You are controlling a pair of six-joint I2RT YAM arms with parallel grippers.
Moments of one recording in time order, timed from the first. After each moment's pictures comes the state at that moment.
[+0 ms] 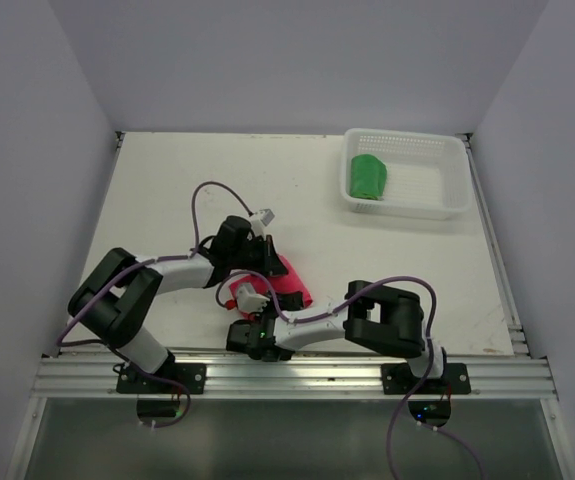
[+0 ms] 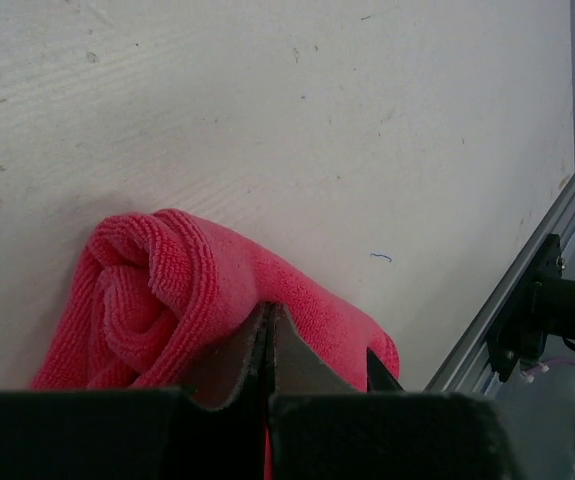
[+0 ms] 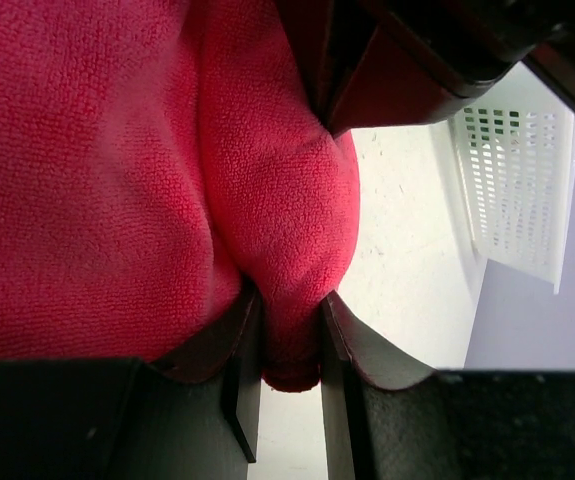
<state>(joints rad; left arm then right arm) -0.58 1.60 0.67 0.23 0.43 -0.60 1.43 2.04 1.21 -0.63 1.13 0.36</state>
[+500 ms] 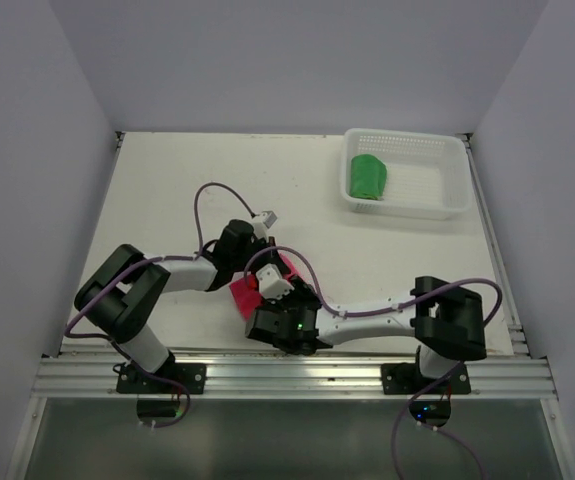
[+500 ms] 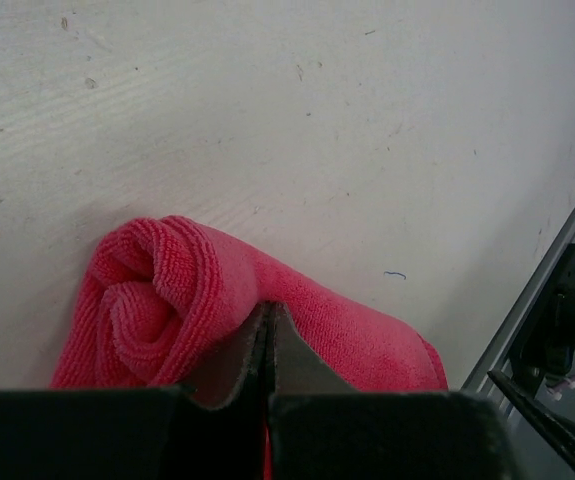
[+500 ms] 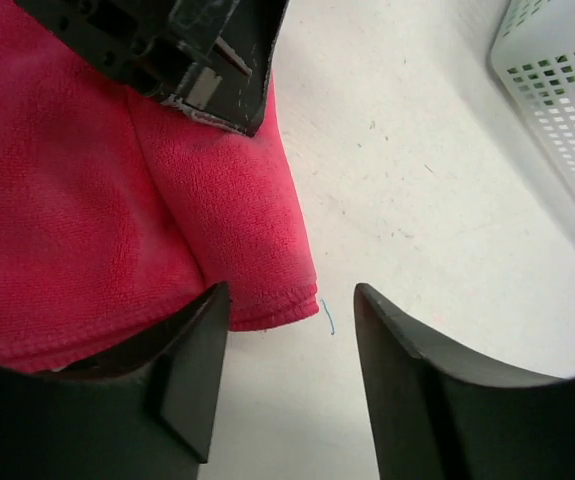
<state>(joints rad) -0.60 1.64 0.65 0.34 0.38 -0.58 1.41 1.74 1.03 -0.51 1.05 0.48</state>
